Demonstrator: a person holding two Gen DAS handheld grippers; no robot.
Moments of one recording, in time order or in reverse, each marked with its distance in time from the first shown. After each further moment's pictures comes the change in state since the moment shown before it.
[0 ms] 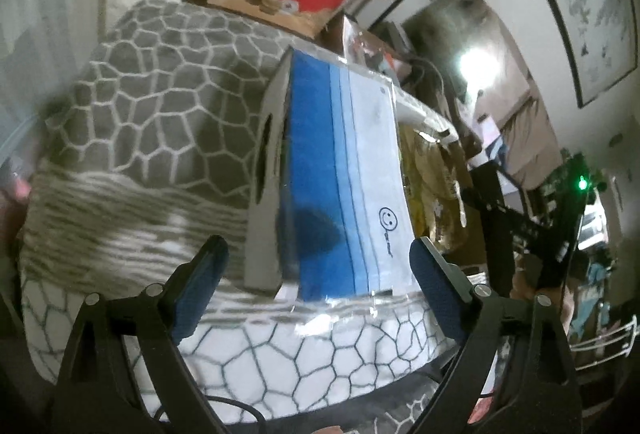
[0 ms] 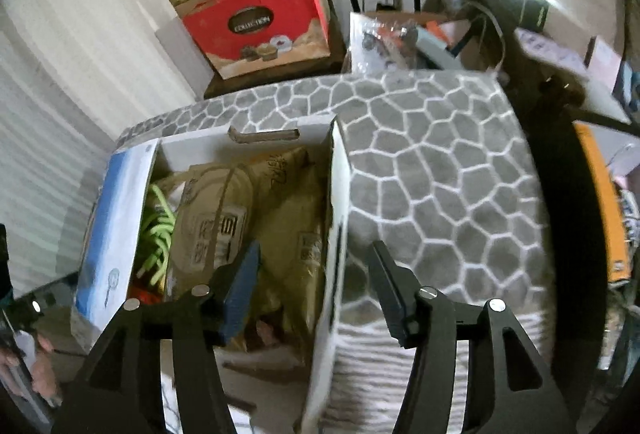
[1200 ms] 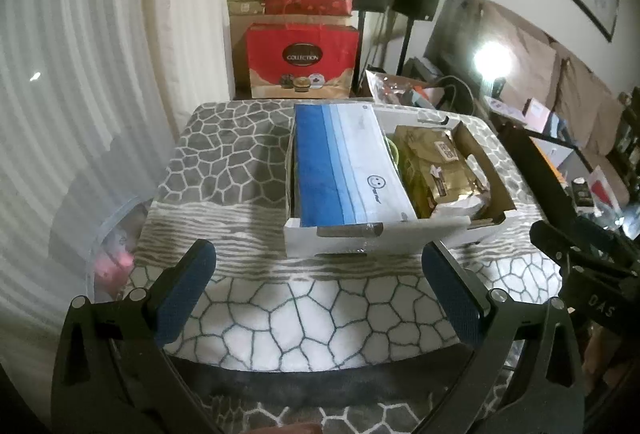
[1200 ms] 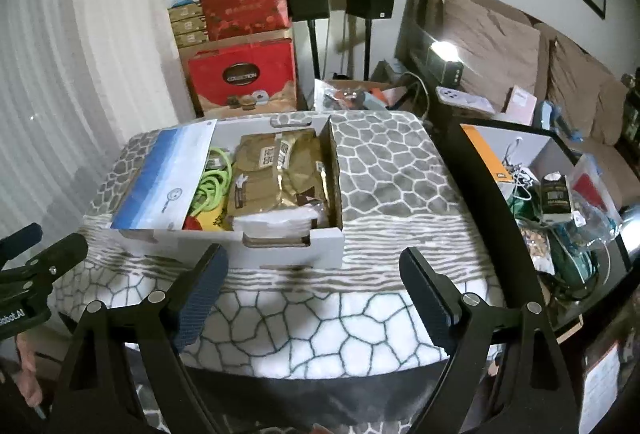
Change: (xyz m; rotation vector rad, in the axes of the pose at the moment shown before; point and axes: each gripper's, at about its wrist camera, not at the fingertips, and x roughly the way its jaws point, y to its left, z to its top) left arm -0.053 -0.075 -0.086 0.279 -0.284 0.374; right arm -0.106 0.076 -0.127 -0.021 -0.281 -0.230
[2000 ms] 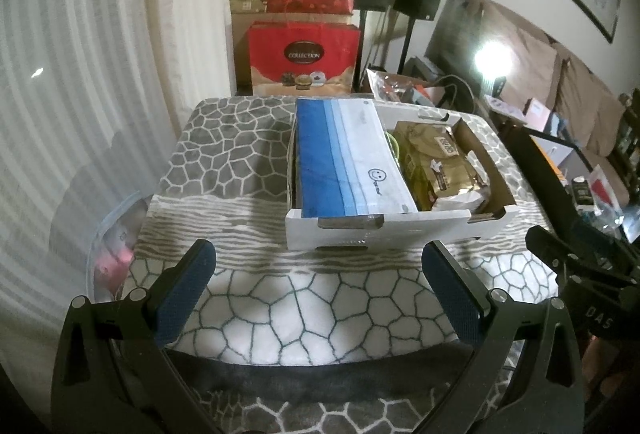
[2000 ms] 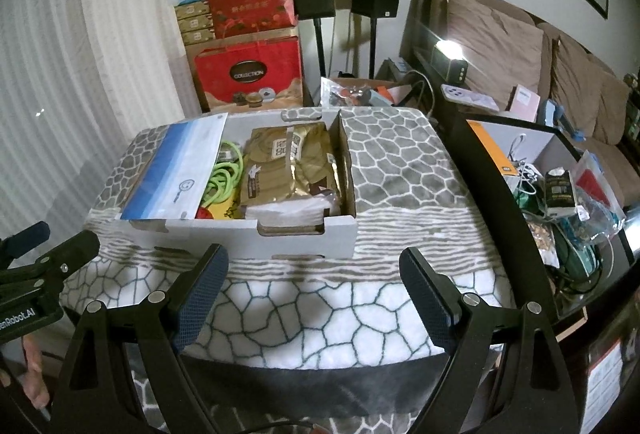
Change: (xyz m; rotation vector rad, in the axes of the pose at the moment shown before) left arm -0.002 0.001 -0.006 -0.003 -0.002 0.002; right arm -0.003 0.010 -0.007 -0.003 0.001 0.008
